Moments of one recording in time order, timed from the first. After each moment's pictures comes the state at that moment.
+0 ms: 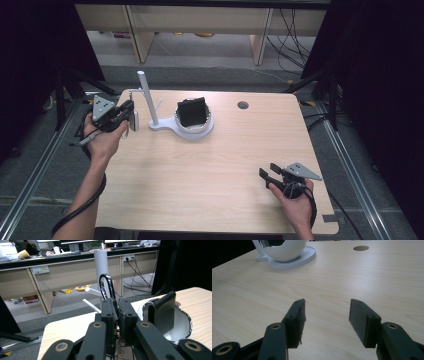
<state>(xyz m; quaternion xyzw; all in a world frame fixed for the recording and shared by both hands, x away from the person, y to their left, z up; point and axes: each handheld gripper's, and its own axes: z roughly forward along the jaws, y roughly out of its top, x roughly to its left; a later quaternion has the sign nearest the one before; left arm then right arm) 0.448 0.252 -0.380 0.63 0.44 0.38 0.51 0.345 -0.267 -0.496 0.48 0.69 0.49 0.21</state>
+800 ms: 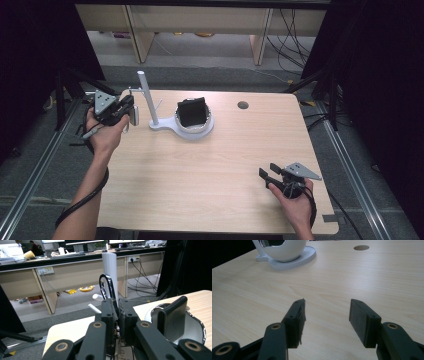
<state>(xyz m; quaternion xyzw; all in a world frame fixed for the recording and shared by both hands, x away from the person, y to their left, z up) 0.465 0.253 -0.380 0.62 0.46 0.39 0.50 0.346 -0.268 -0.496 0.48 0.70 0.49 0.21</state>
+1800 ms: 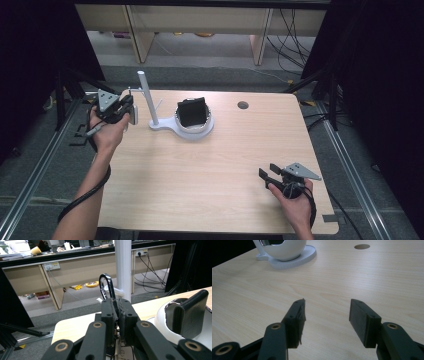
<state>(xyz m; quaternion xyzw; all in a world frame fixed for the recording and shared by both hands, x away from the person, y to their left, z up) 0.482 0.254 -0.389 0.63 0.47 0.40 0.48 0.344 -0.267 -0.496 0.48 0.70 0.48 0.21</state>
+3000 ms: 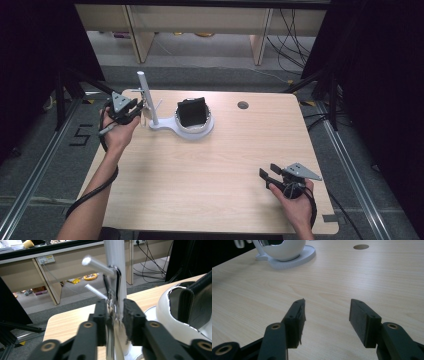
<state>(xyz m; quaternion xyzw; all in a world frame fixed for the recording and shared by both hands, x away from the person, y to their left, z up) 0.499 0.241 -0.418 0.65 0.46 0.39 0.46 0.344 -0.267 -0.497 0.49 0.69 0.49 0.20</state>
